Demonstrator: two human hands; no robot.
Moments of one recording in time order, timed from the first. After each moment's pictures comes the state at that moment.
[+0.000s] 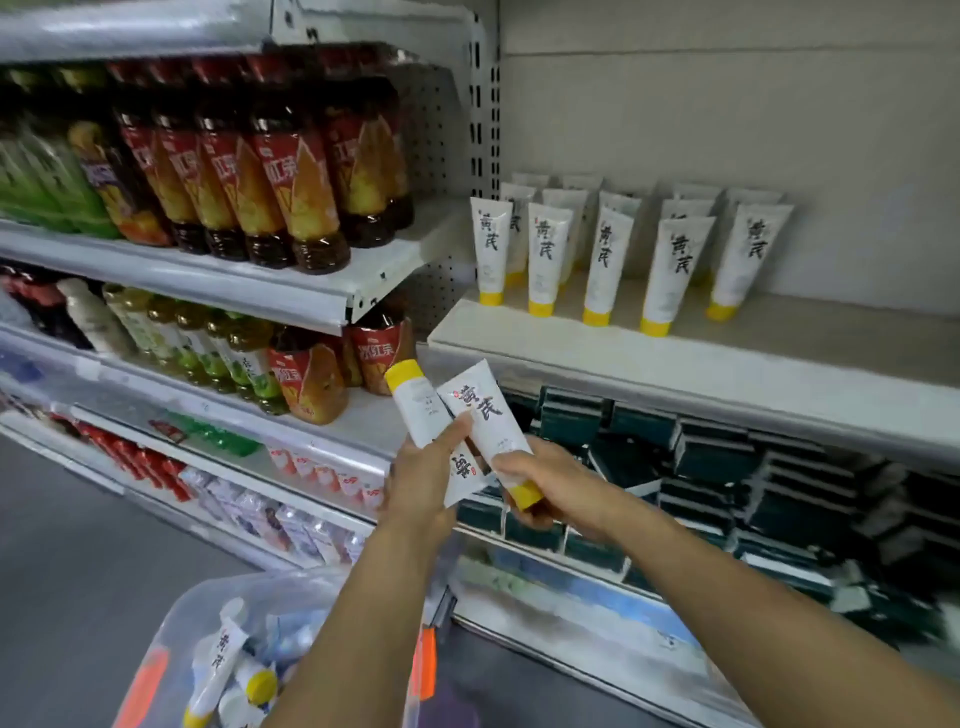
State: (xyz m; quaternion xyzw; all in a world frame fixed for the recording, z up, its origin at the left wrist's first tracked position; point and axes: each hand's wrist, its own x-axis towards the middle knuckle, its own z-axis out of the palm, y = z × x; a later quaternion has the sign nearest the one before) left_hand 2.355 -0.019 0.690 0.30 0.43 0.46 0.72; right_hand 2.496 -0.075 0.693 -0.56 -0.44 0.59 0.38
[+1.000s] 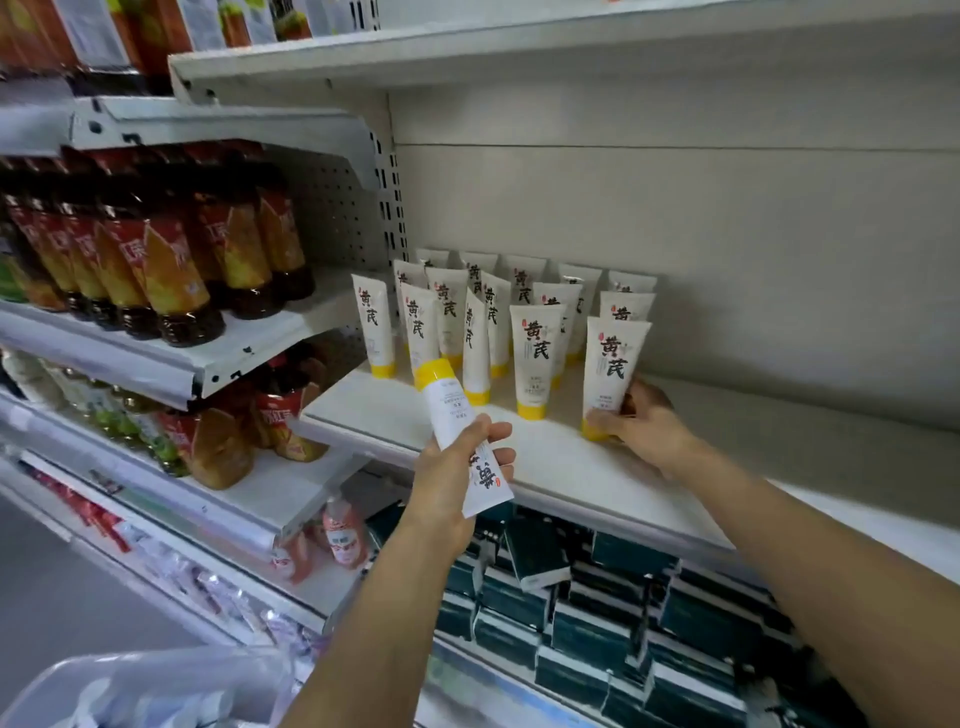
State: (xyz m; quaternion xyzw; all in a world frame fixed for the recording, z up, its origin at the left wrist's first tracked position) left_hand 2.556 -0.041 0.751 0.35 0.36 0.48 0.72; right_hand 2.784 -0.044 0.746 -0.67 -0.47 0.30 0.48
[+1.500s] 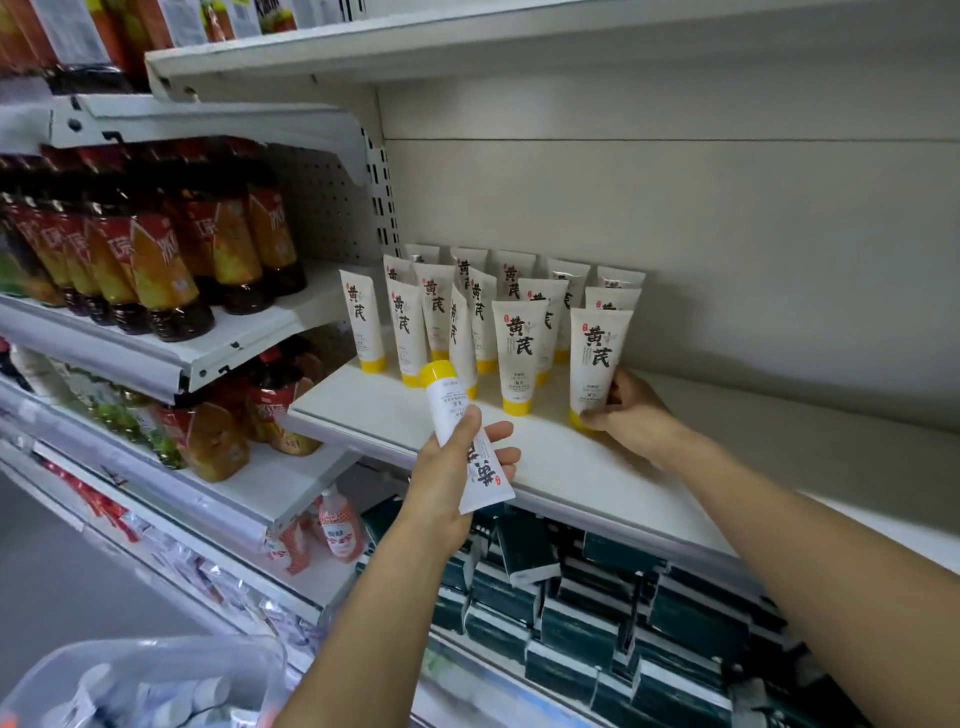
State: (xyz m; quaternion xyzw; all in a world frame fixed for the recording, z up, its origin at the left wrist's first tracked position) left_hand 2.577 -0.049 0.751 0.35 0.37 0.47 0.72; right_hand 2.796 -0.042 0.752 -0.68 -0.50 0.31 0.44
